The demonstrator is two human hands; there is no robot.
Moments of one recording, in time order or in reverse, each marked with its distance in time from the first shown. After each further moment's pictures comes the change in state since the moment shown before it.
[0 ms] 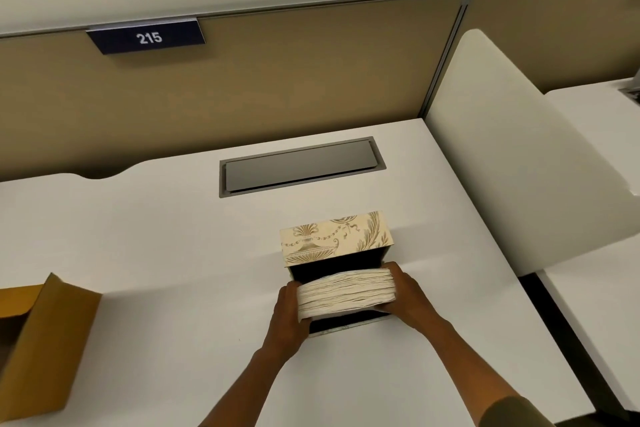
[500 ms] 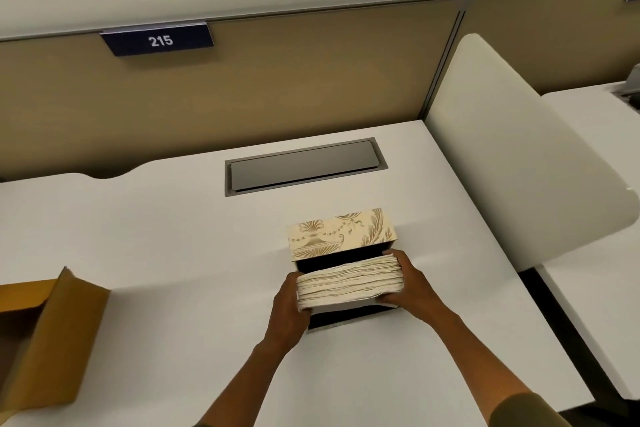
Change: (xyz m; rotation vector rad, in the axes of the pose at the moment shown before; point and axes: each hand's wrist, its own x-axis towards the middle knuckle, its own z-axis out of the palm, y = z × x) left_hand -0.007 0.007 -0.021 -0.118 0.077 0.091; right_hand -0.019 -0.027 -0.012 0.131 0.027 -0.038
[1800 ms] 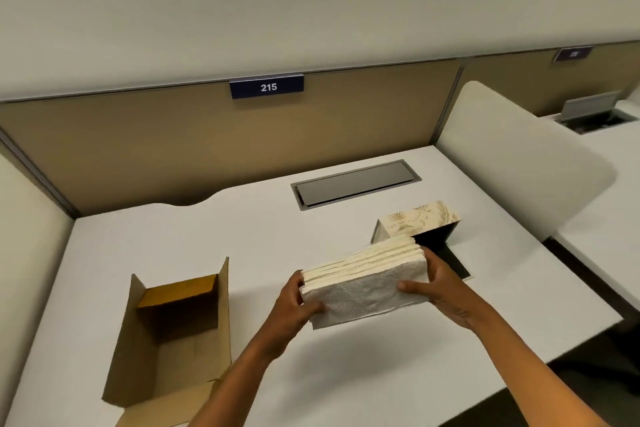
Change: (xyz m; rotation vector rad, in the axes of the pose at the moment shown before) left_hand -0.103 -0.067 -0.302 -0.573 -0.362 0.005; right_hand -0.135 -0.236 0.198 0.669 0.044 -0.019
